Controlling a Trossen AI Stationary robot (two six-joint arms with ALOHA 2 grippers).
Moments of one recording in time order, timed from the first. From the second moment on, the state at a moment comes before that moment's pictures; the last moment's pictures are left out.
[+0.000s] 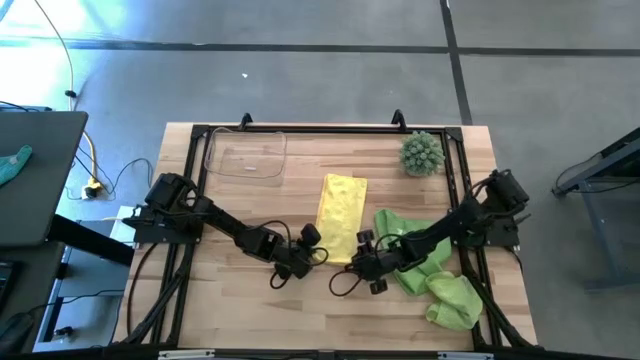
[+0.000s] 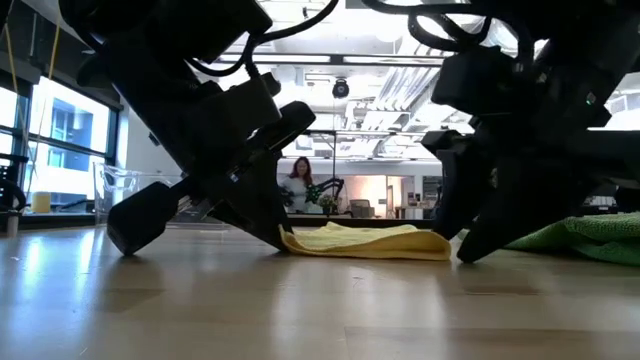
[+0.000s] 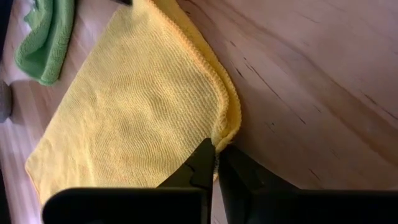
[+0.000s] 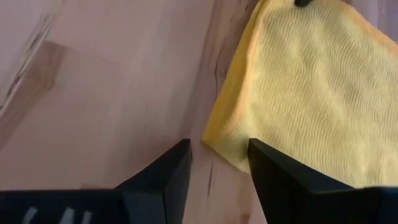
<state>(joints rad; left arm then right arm) -0.24 1.90 0.89 0.07 -0.37 0.66 0.44 1.77 0.80 0.00 0.29 0.02</state>
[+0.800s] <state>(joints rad) -0.25 1.88 0.89 0.07 -0.30 0.01 0.43 1.75 0.80 -0.05 0.23 0.34</state>
